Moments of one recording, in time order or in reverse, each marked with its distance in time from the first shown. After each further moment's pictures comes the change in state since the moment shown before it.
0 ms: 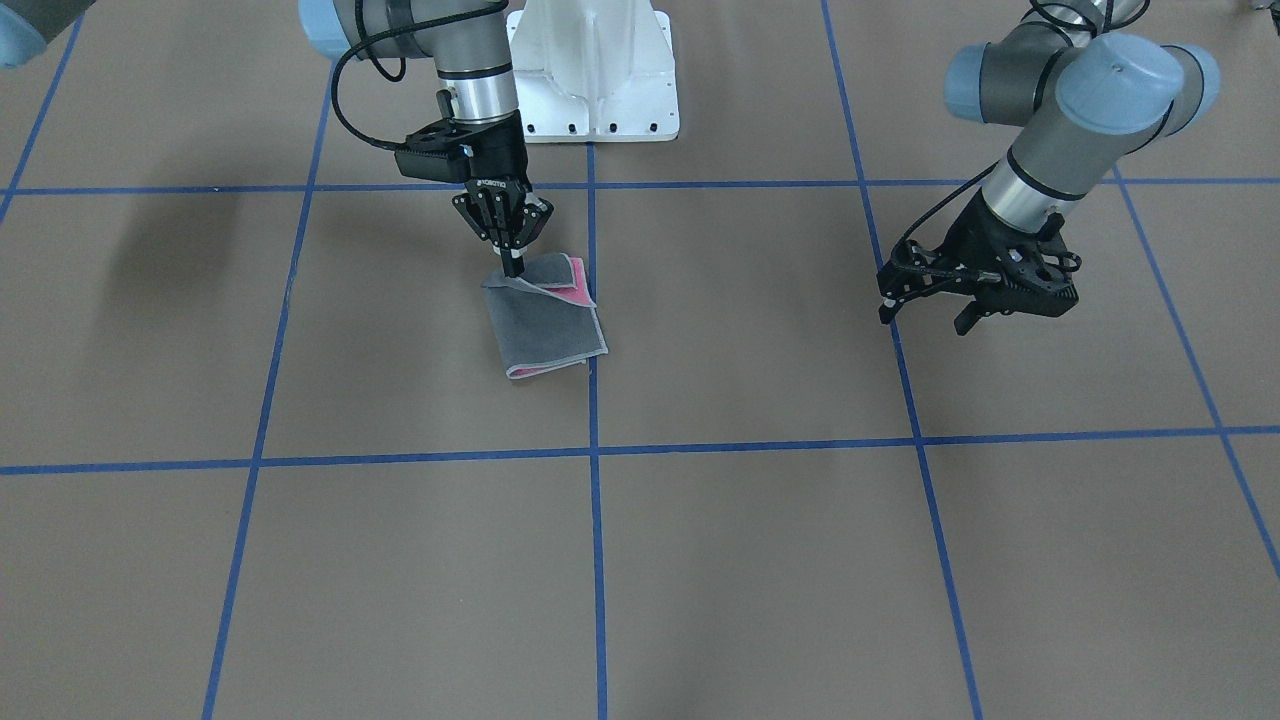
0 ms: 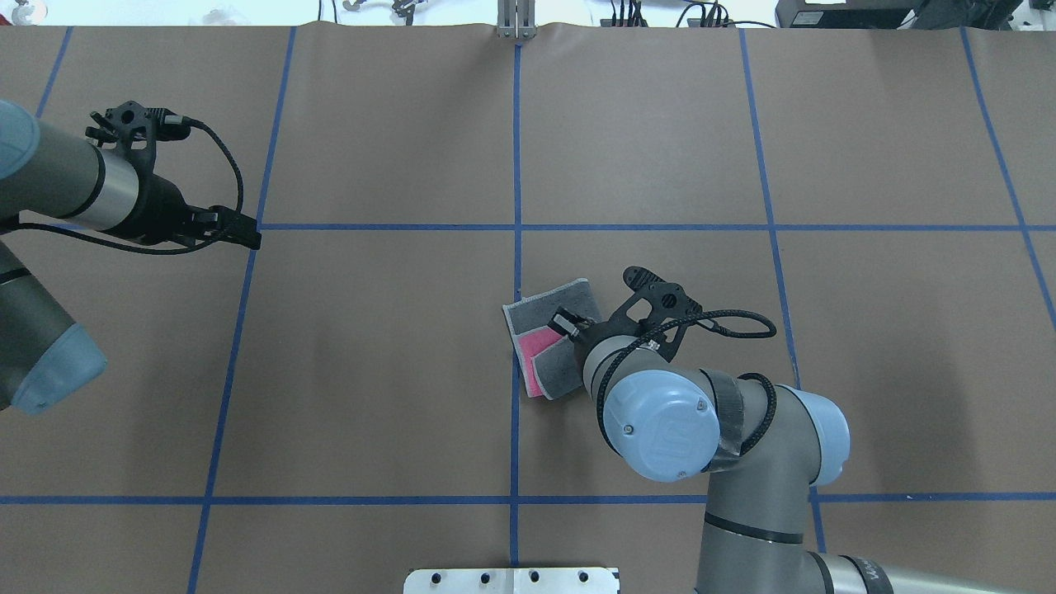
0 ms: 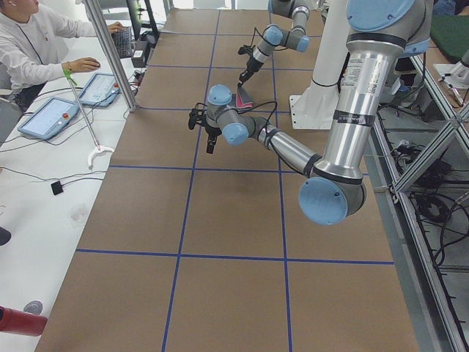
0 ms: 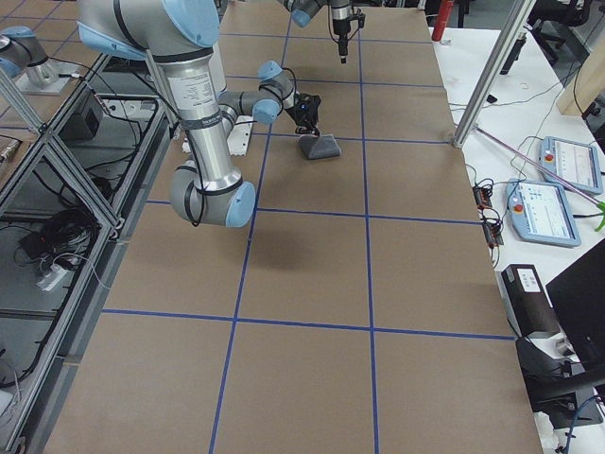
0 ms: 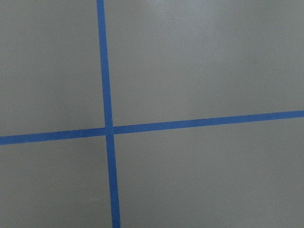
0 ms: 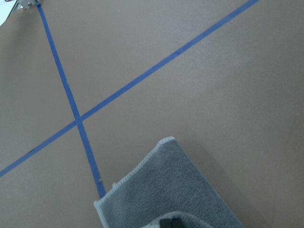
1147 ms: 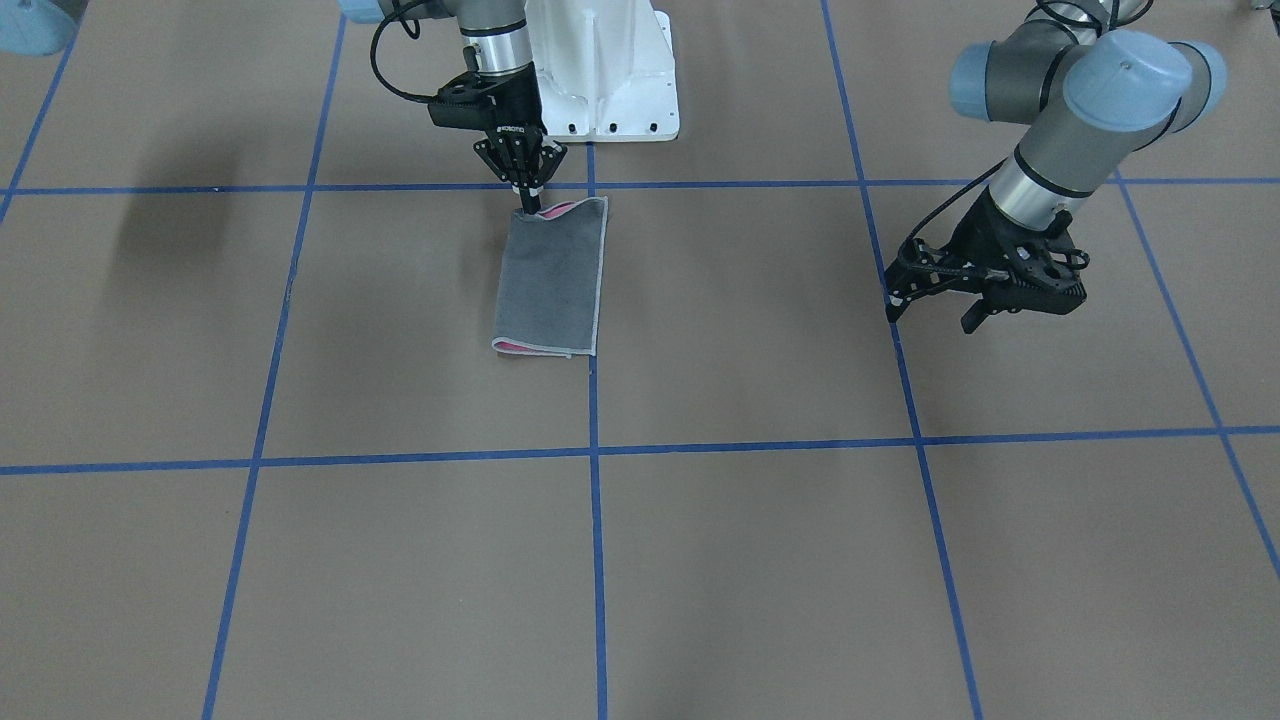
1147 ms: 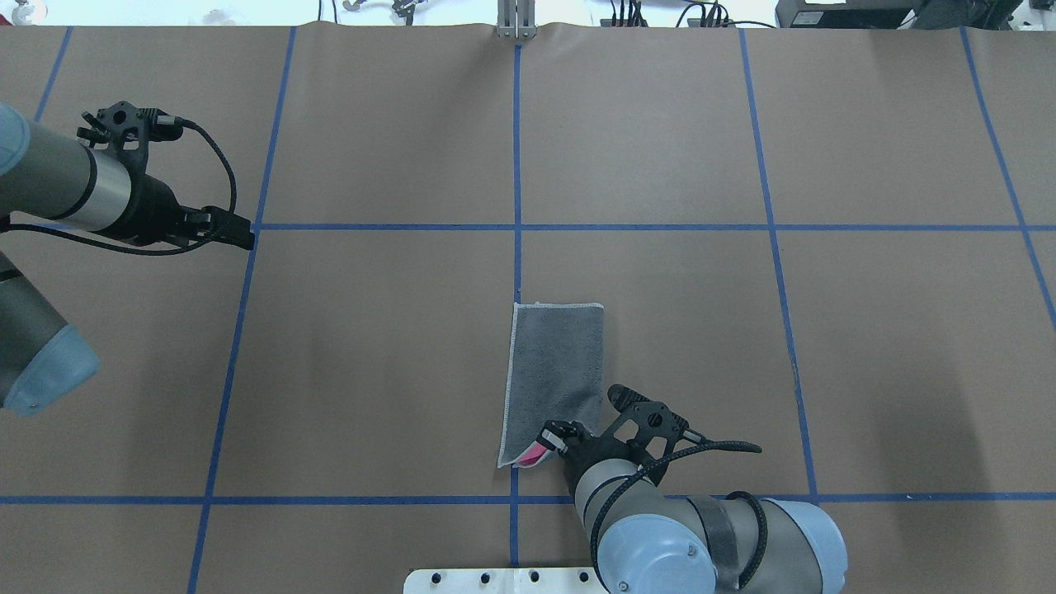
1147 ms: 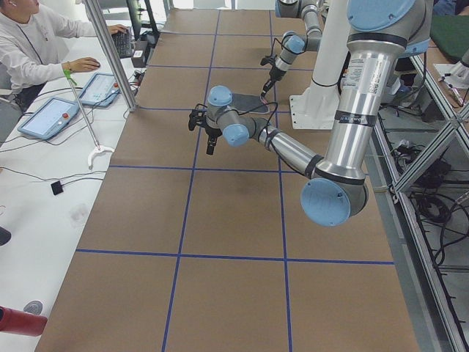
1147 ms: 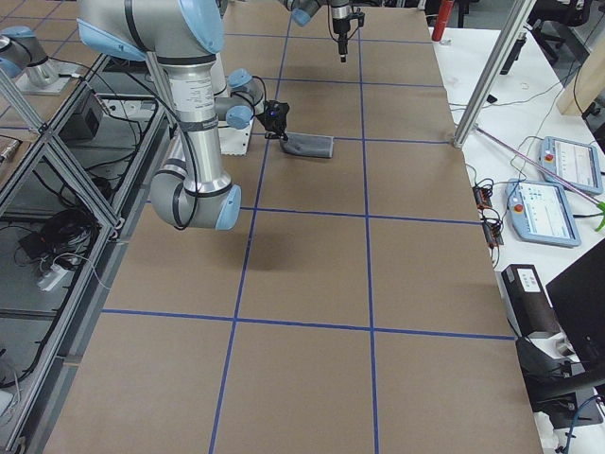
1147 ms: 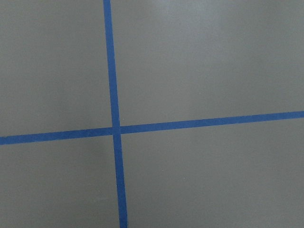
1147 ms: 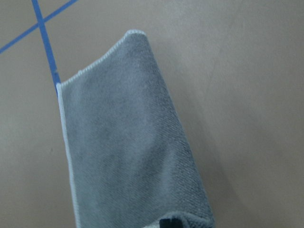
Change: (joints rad) left arm -0.005 0.013 -0.007 0.000 0.000 0.003; right arm -0.205 -0.070 0.055 -0.005 -0.085 0.077
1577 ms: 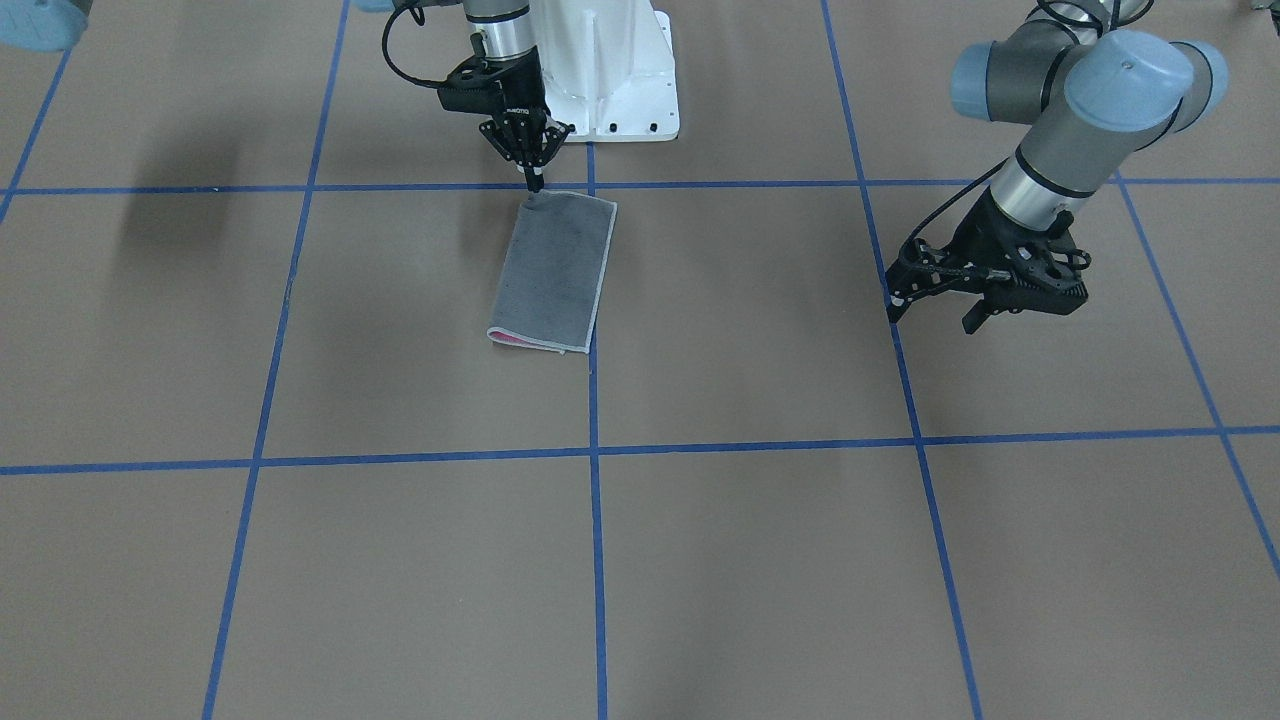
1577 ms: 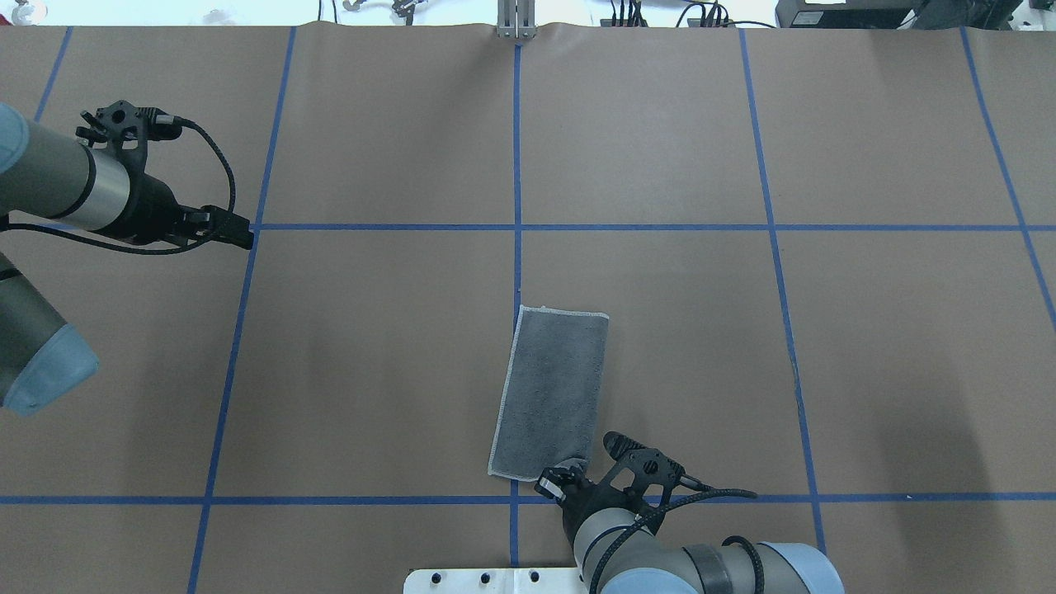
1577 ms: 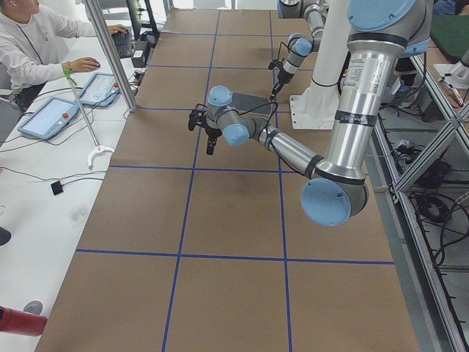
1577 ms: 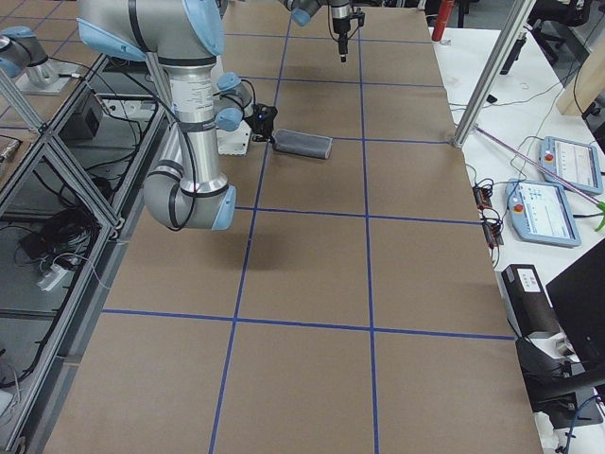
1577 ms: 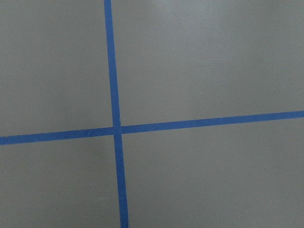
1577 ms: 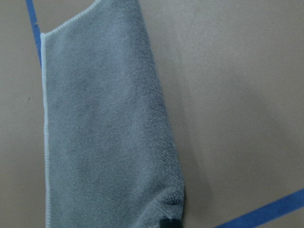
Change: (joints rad) left arm -0.003 0.001 0.000 0.001 0.000 0.004; right arm -0.082 -0.022 0.000 -0.002 -0.008 0.034
